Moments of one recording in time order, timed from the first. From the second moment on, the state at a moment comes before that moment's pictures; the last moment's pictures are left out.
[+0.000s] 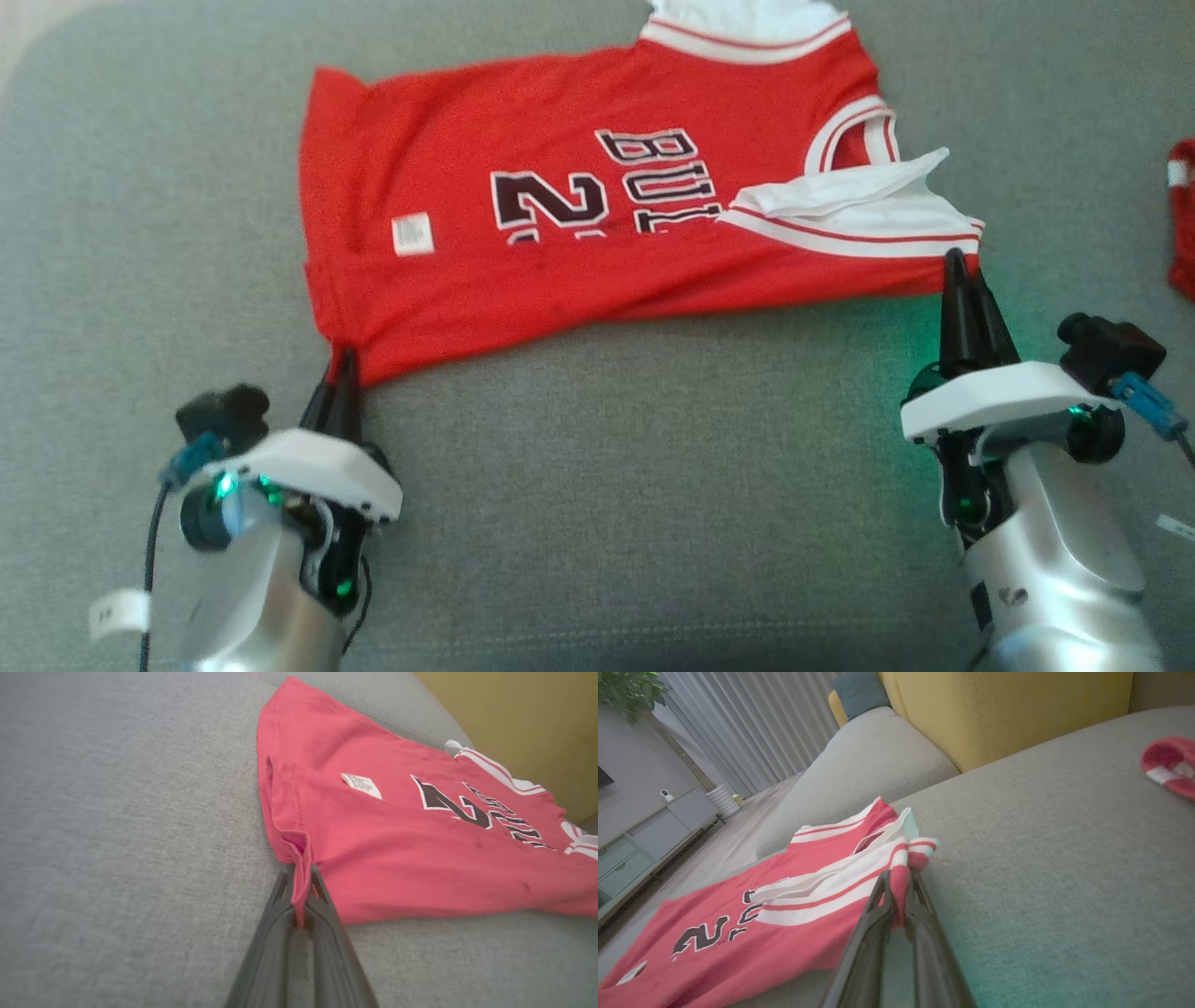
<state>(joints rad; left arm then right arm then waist) -0.37 0.04 -0.11 0.76 -0.40 -0.12 -0.26 -0.42 -0.05 0.03 0.65 0.41 0.13 -0.26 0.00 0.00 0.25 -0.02</state>
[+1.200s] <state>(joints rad) -0.59 0.12 -0.18 0.86 -0.26 -0.13 -0.20 -0.44 -0.05 0.04 0.66 0.33 0.13 -0.26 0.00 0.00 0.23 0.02</state>
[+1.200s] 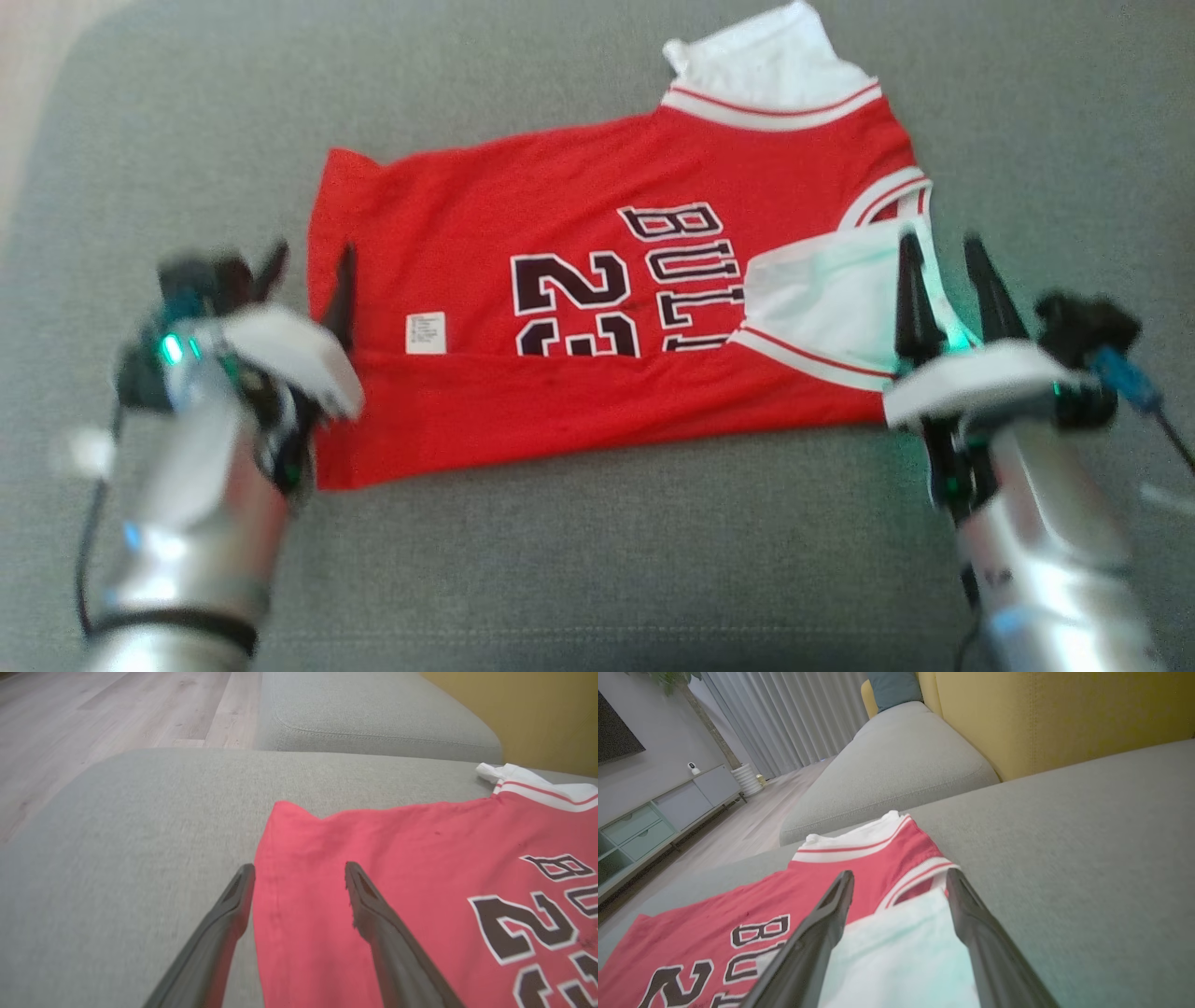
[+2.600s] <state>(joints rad) -1.06 0.33 -0.80 0.94 -0.74 -0.13 -0.04 -1.04 -0.10 0.07 0.85 0.21 0.13 -0.10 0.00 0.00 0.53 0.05</state>
